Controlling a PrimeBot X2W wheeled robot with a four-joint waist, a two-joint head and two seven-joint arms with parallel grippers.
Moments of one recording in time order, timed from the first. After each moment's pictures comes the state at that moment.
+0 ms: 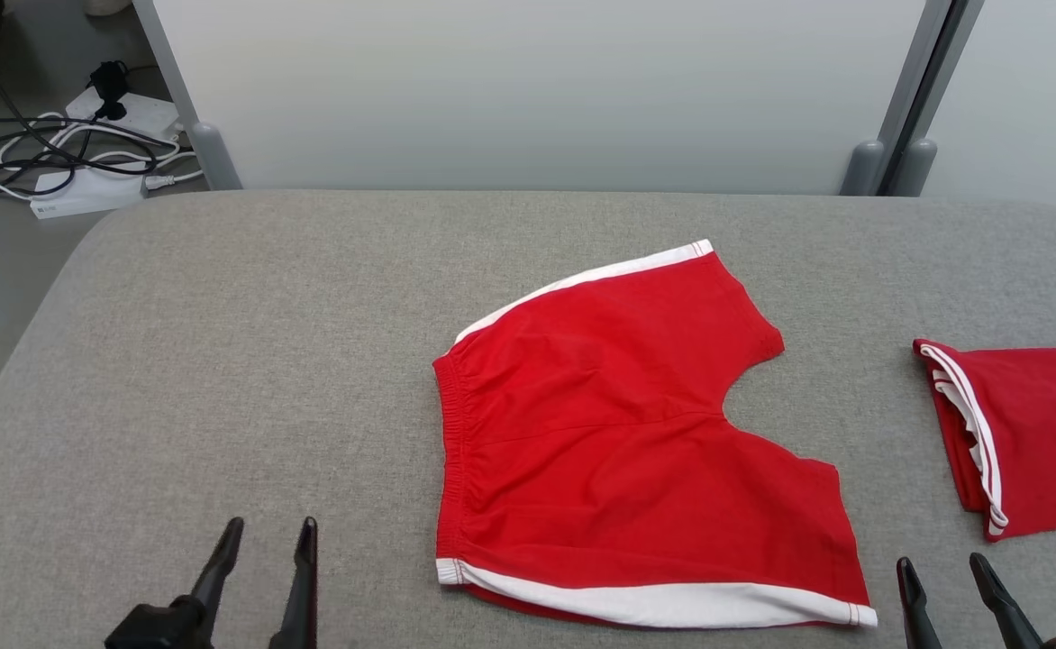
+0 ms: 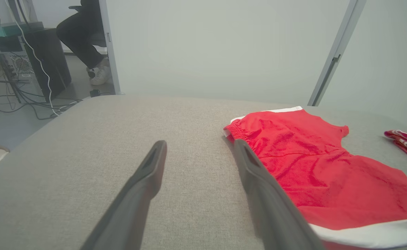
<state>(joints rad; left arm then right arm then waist) 0.12 0.42 -0.44 -0.06 -0.61 0.34 -0.25 0.26 -0.07 -0.03 0.05 0.18 0.13 -0.25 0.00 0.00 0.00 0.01</state>
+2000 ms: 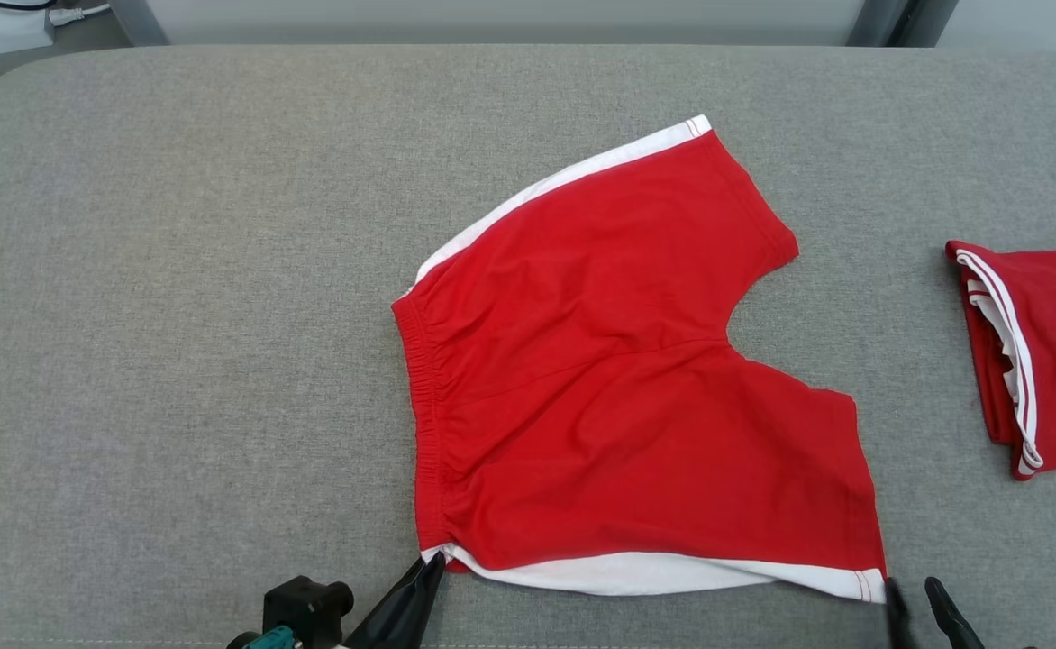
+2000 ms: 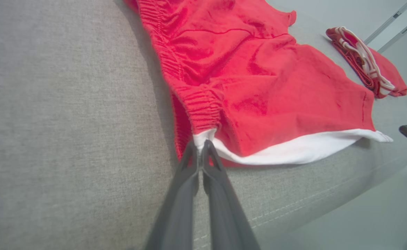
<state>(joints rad) -0.04 0.31 -0.66 0.17 -0.68 0.09 -0.16 0.24 -0.07 0.02 0.14 0.30 0.13 -0.25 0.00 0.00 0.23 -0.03</state>
